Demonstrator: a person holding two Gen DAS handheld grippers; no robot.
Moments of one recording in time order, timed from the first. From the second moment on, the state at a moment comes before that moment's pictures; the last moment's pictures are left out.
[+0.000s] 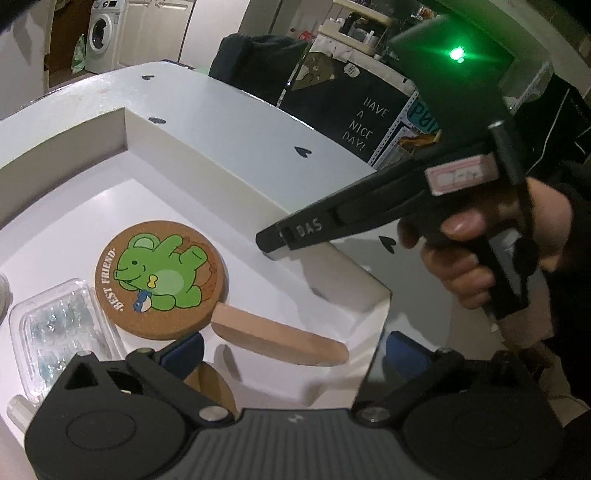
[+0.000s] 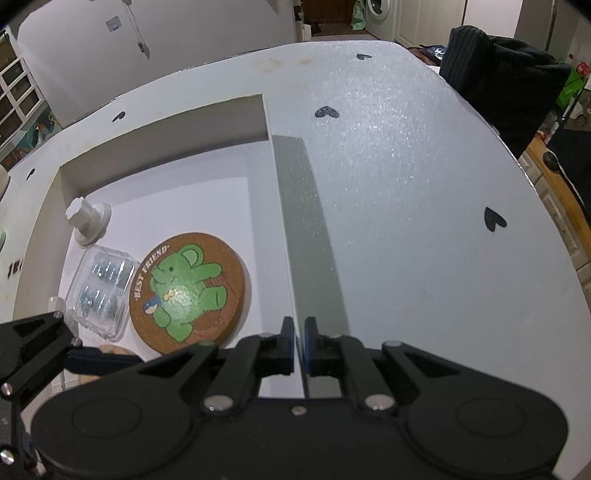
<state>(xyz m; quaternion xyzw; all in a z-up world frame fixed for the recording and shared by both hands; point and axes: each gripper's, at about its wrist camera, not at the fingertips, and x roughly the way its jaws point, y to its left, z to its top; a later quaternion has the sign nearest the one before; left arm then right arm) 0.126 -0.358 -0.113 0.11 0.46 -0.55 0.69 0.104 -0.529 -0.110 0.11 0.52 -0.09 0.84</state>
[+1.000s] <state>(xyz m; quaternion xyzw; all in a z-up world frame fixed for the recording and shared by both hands) 0.147 -0.350 -0.120 0.21 0.41 -0.46 0.76 0.105 -0.530 -0.119 0.12 0.53 -0.10 0.84</state>
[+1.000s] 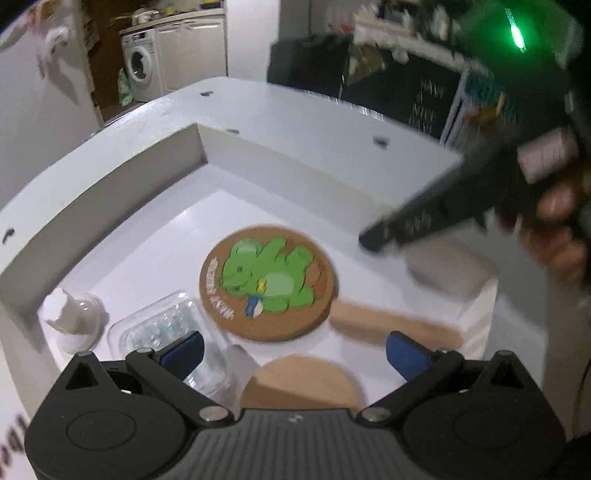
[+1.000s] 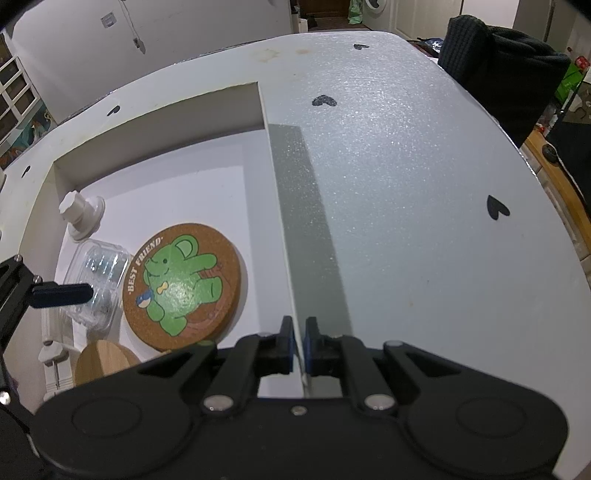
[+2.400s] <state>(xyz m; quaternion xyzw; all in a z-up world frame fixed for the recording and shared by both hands) 0.141 -0.294 -0.073 0.15 0.41 -0.47 0.76 0.104 -0.528 -0.118 0.12 0.52 -0.10 0.84</state>
